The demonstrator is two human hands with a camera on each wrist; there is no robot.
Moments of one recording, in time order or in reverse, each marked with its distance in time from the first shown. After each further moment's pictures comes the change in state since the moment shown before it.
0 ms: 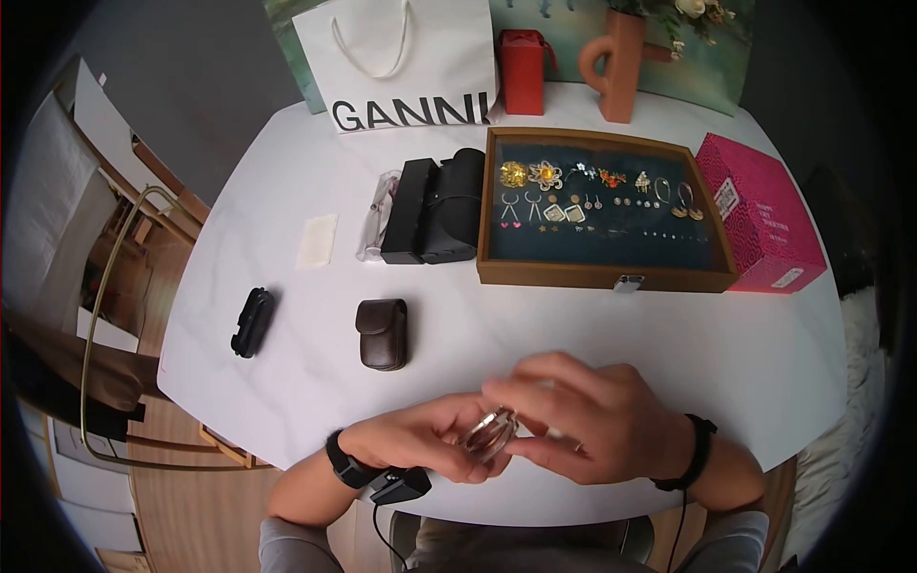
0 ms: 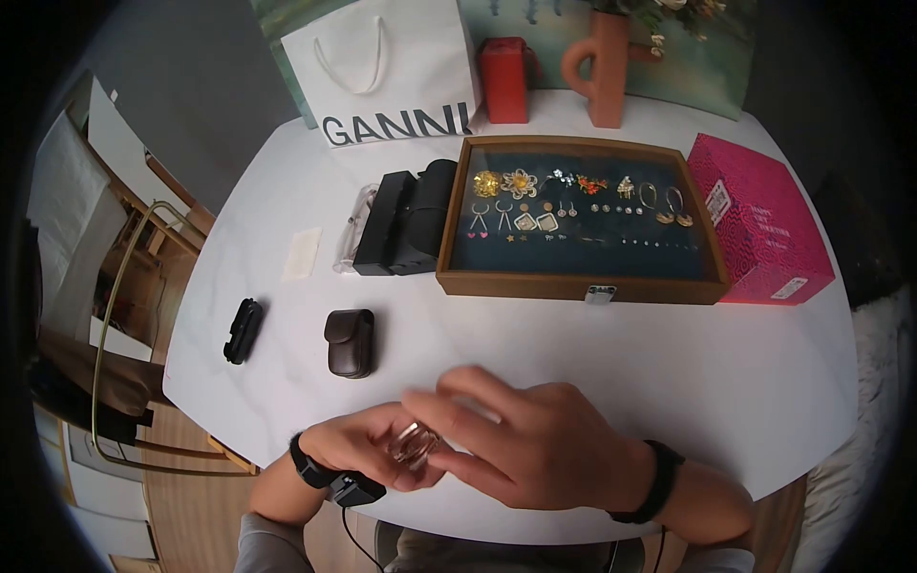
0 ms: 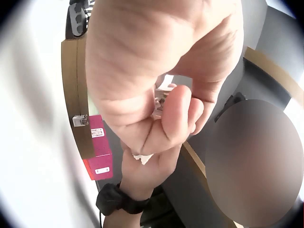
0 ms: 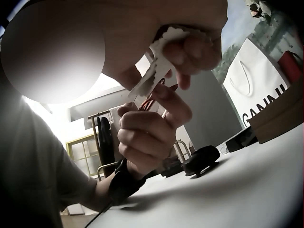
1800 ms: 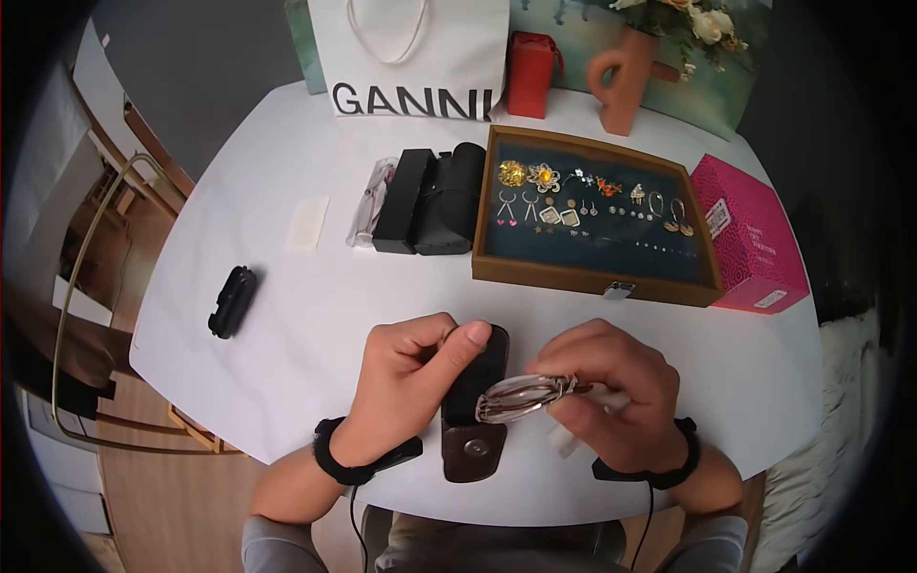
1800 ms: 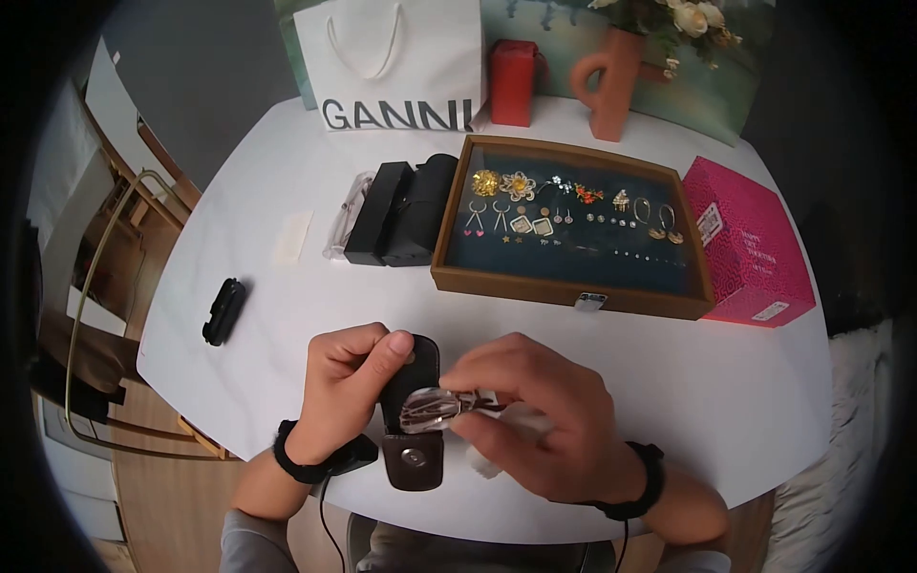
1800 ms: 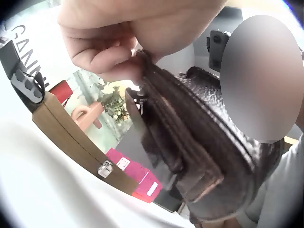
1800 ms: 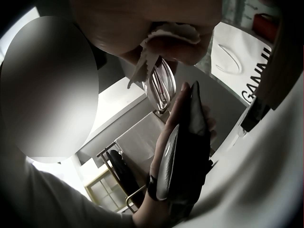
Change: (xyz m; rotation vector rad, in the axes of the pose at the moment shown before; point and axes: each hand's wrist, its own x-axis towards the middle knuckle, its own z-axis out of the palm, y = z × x) left_hand 0.021 0.014 0.017 0.687 0.990 0.550; right_hand -0.002 0.006 -0.008 0.418 0.168 0.165
